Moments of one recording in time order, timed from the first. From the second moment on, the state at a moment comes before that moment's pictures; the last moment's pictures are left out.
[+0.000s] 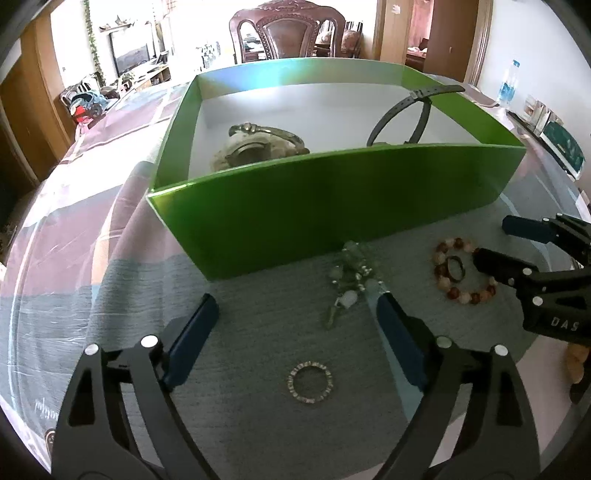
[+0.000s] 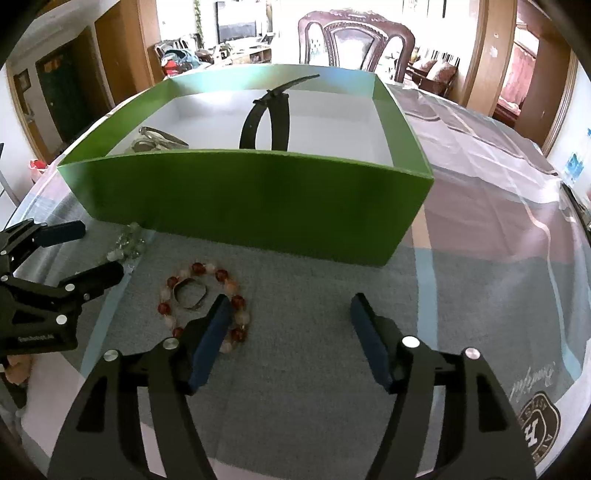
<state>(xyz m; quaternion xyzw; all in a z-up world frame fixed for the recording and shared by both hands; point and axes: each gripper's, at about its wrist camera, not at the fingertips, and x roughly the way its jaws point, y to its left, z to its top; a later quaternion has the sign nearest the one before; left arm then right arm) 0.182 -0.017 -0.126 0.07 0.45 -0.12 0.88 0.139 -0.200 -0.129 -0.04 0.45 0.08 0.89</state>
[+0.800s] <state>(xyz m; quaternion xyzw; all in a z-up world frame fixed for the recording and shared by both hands) 0.182 -0.018 -0.128 0.07 0.45 -0.12 0.88 0.136 -0.200 -0.133 -0.04 0.44 0.08 0.89</state>
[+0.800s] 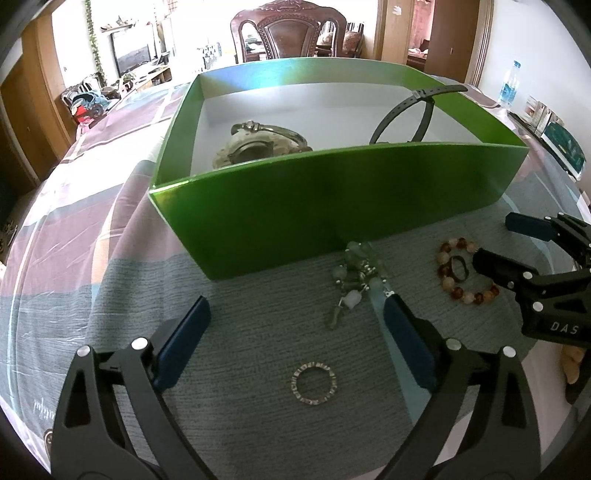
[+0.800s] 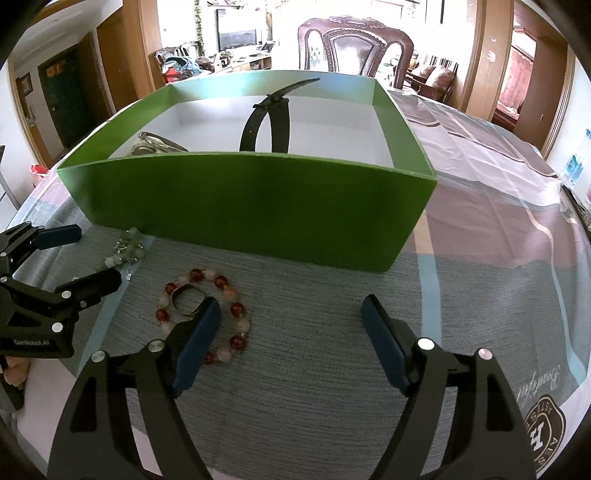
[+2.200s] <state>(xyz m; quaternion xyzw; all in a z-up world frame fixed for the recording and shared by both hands) 0.177 -0.023 -0.124 0.06 0.44 -0.15 0.88 0.122 -0.204 -0.109 -0.01 0.43 0.14 0.89</state>
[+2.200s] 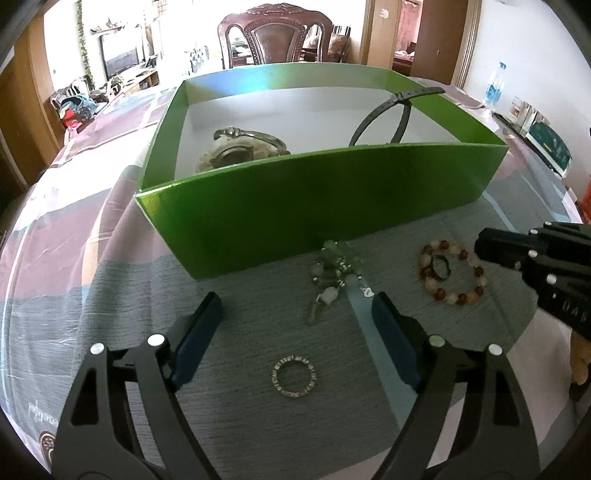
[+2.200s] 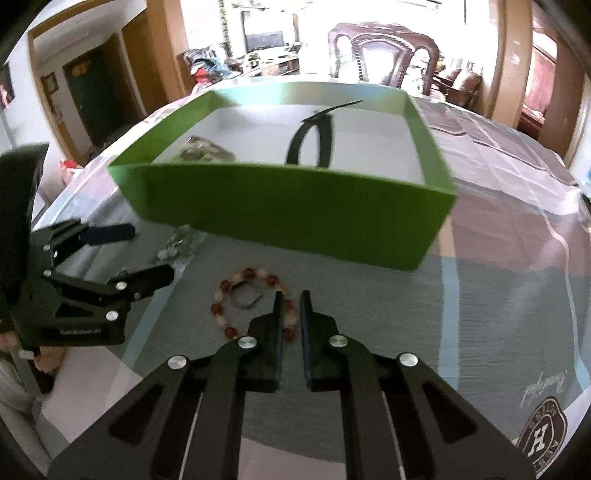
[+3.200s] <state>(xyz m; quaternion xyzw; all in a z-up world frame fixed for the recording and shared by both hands) 0.181 -0.041 -0.119 0.08 0.44 -0.14 0.89 0.118 -0.183 -0.125 -0.06 0.44 0.15 0.88</state>
